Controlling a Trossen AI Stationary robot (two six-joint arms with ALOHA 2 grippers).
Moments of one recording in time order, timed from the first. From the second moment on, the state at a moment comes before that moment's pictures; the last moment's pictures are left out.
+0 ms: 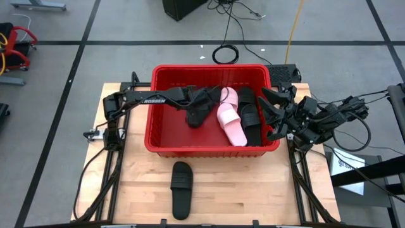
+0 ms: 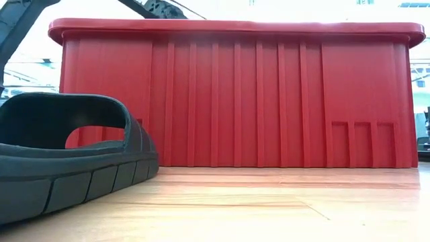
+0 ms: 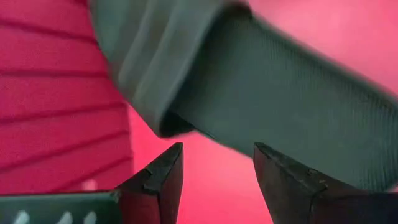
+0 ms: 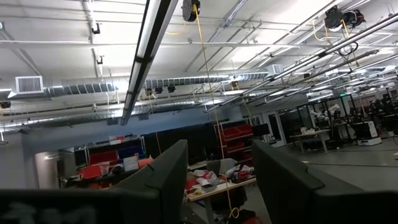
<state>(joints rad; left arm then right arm) 0.32 1.94 1.50 -0.76 -0.33 0.43 0.49 1.11 1.16 0.75 0.86 -0.38</state>
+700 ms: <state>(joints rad) 0.25 1.94 1.39 -0.70 -0.13 0.33 0.49 1.11 1.16 0.75 0.86 -0.41</state>
